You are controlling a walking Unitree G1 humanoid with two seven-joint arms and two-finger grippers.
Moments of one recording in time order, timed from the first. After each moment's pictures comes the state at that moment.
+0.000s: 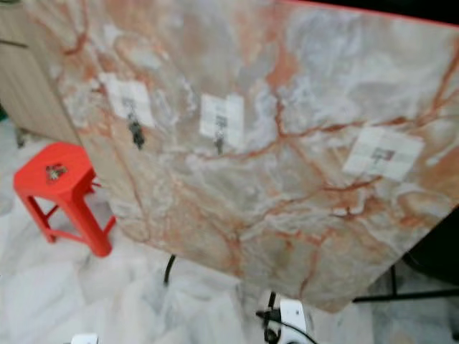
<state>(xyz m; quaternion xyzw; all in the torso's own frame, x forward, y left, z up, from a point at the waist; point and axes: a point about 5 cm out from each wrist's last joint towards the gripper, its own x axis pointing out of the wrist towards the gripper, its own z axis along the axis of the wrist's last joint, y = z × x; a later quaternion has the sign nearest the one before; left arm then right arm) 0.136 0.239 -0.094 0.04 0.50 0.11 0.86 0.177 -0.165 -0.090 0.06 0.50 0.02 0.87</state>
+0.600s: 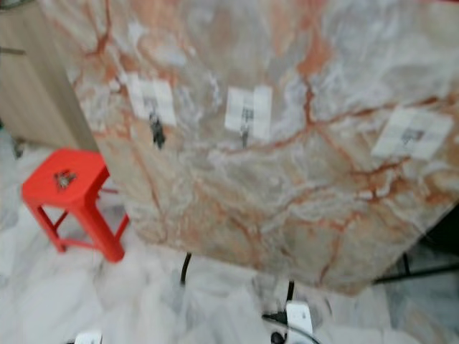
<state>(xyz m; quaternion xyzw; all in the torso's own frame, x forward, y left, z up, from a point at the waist) 0.139 0.235 -0.094 0.04 0.50 0.11 0.86 0.172 -0.171 -0.092 0.05 0.50 0.01 0.86</state>
